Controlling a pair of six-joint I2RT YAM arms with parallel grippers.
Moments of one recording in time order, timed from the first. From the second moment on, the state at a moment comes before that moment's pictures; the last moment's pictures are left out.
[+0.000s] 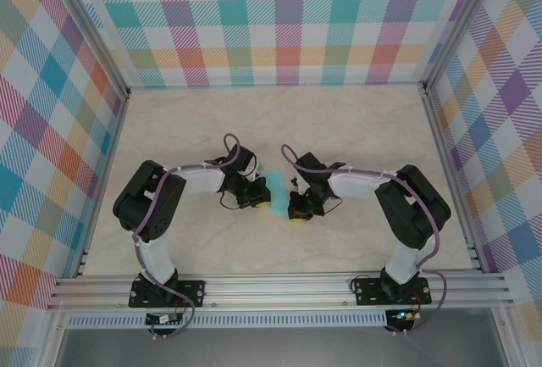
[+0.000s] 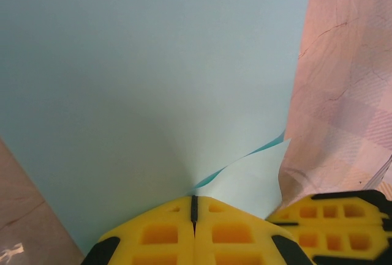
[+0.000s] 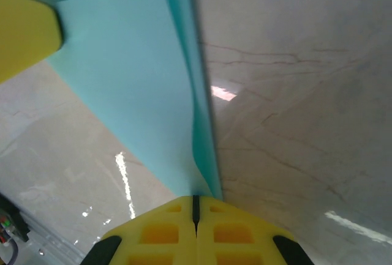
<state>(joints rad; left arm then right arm) -0.54 1.84 0.96 -0.28 0.56 -0.74 0.68 1.76 0.95 -0.53 -0.46 0.63</state>
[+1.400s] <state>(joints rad) -0.72 1.78 0.96 -0.30 0.51 -0.74 0.68 1.77 0.97 -0.56 -0.43 0.64</state>
